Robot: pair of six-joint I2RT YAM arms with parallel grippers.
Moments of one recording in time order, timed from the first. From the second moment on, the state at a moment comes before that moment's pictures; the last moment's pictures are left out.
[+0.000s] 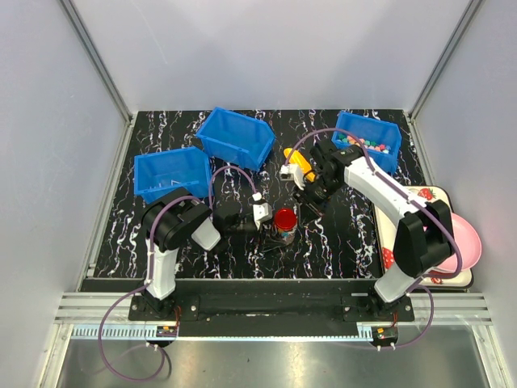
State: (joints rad) left arm -0.69 1.99 0.52 1.27 0.81 0.03; right arm 0.47 1.64 1.35 -1.12 -0.70 -0.60
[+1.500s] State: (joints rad) left arm -0.69 1.99 0.53 1.26 0.81 0.03; right arm 0.51 1.87 1.61 -1.12 -0.77 -0.63
